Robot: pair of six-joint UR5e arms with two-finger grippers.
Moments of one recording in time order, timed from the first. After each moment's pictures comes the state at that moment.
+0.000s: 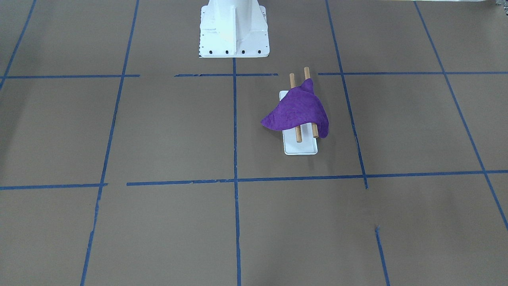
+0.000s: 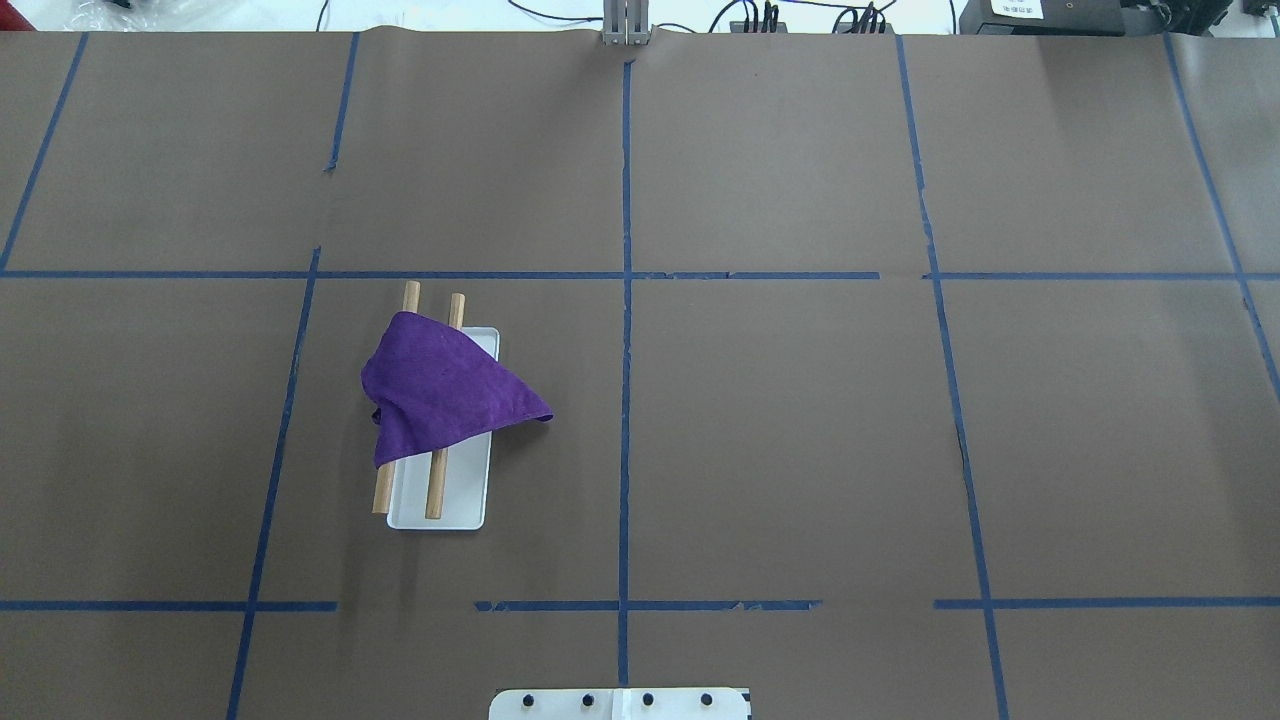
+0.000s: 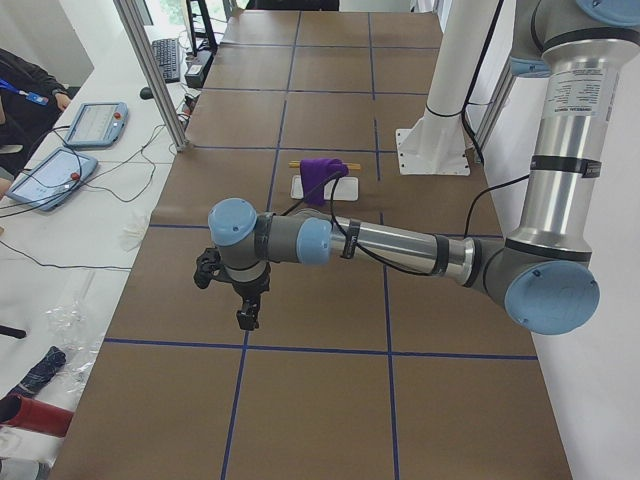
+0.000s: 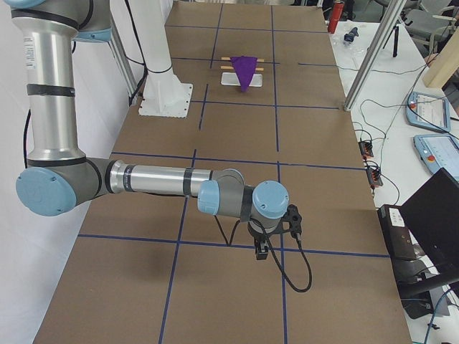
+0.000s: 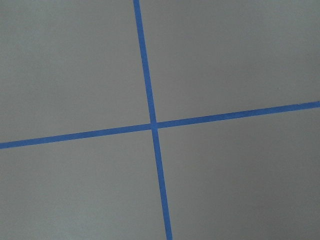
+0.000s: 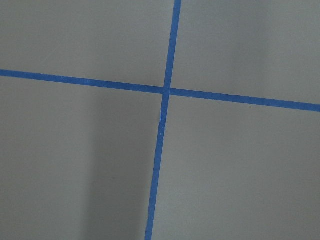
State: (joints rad) left arm -1.54 -1.65 -1.63 -1.47 -2.34 0.06; right arm 1.63 -1.58 1.56 -1.64 2.42 -0.21
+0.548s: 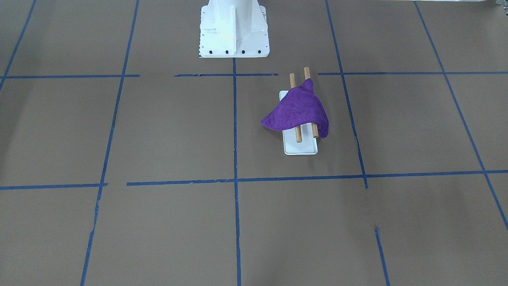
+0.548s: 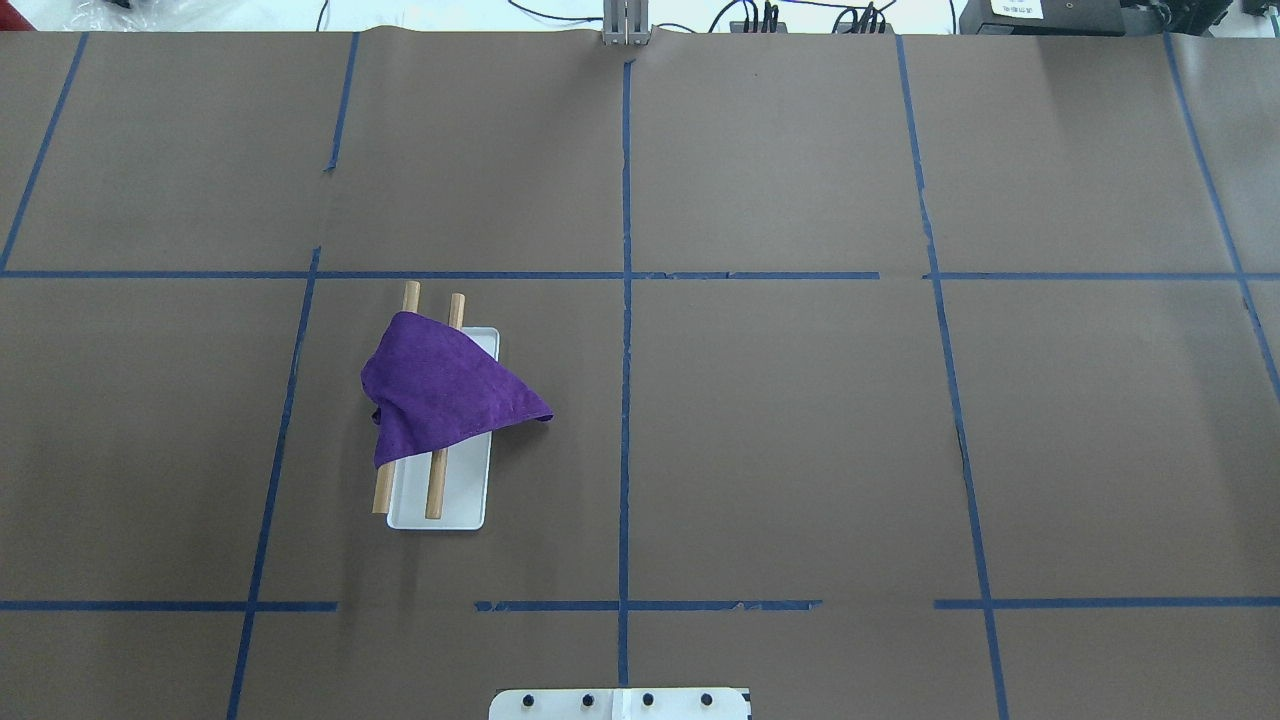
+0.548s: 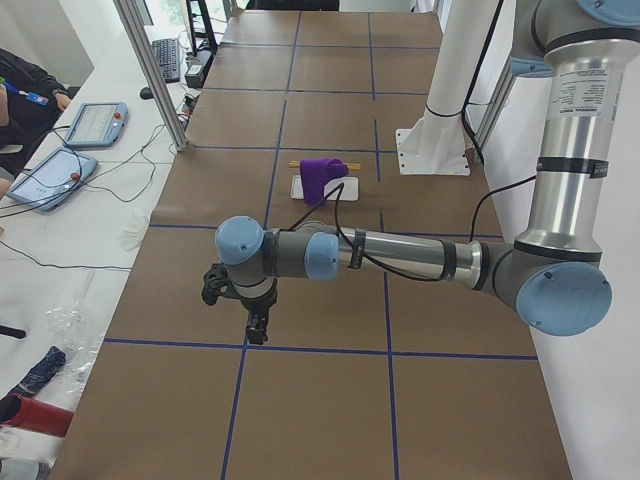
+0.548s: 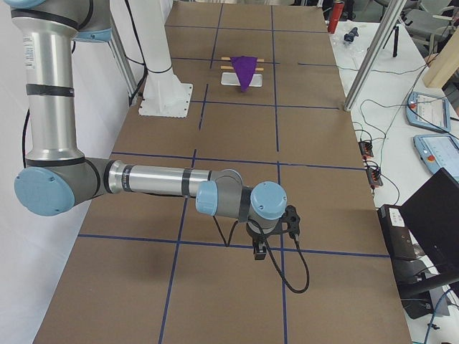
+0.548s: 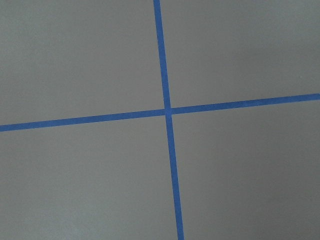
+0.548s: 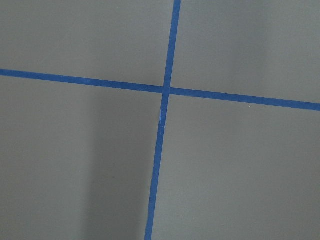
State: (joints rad) left arm -1.54 -1.63 -1.62 -1.48 -2.34 0.06; right arm 1.63 -1.58 1.57 -1.64 2.42 -0.21
